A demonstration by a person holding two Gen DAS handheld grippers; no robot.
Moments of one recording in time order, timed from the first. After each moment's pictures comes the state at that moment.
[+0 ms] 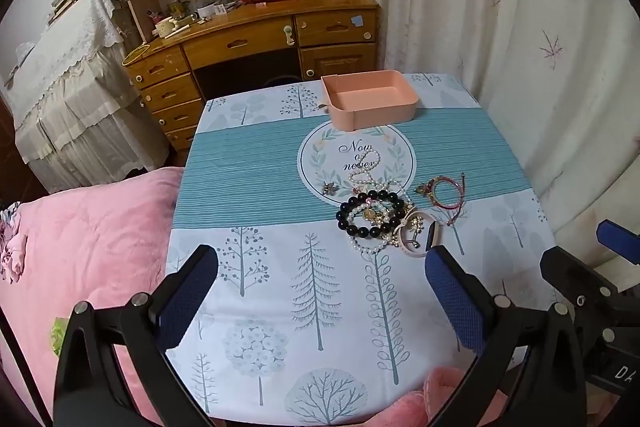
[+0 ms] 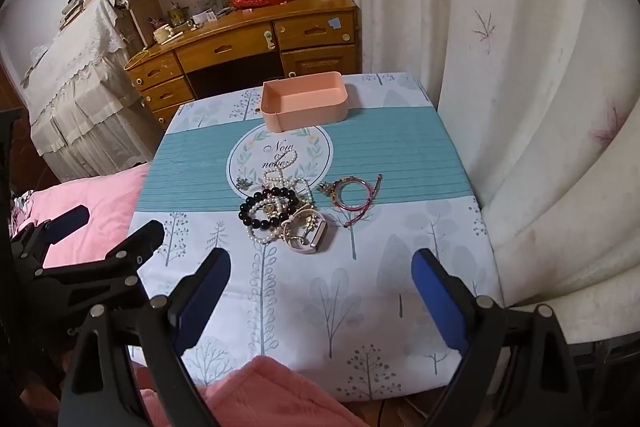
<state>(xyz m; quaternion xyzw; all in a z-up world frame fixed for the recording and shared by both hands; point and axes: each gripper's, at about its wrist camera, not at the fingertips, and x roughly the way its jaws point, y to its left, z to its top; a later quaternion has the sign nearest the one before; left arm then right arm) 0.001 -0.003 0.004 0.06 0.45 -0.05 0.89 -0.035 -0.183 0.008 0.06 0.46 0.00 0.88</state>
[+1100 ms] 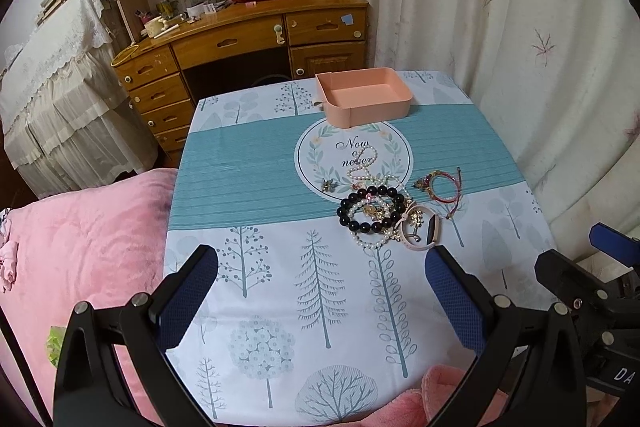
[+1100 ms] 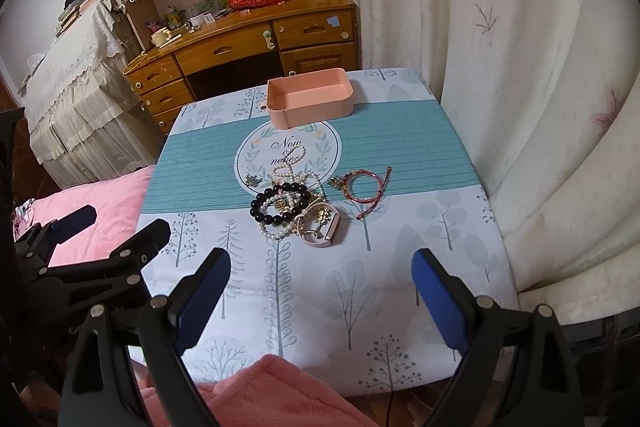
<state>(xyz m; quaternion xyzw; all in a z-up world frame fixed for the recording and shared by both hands) 0.003 0.011 -0.004 0.06 0.46 -0.07 0.89 -0.038 -0.172 0.011 0.07 0.47 -0.01 0.88</state>
